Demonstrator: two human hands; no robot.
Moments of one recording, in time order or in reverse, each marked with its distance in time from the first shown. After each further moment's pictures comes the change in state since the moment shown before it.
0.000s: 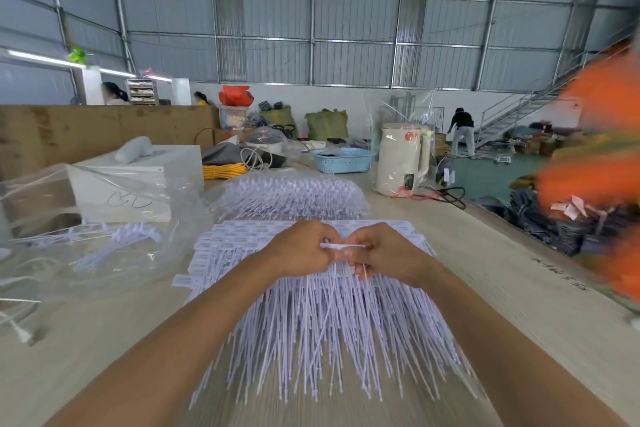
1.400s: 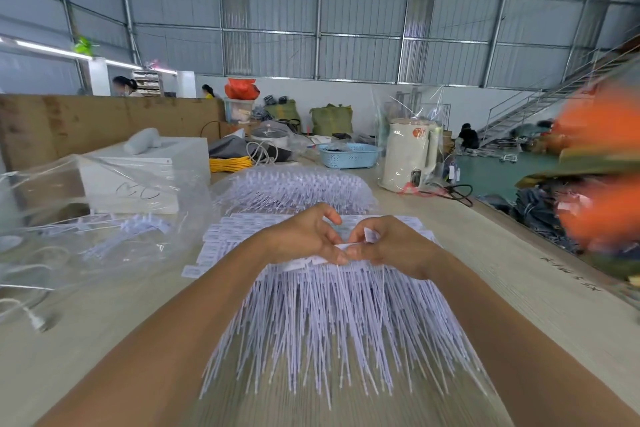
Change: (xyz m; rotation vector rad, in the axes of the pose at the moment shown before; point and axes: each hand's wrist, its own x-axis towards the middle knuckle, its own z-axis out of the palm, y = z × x) left_hand 0.000 -0.013 -0.010 -0.626 -0.185 -0.098; right_hand 0.004 -0.004 -0.001 0.047 -0.049 0.008
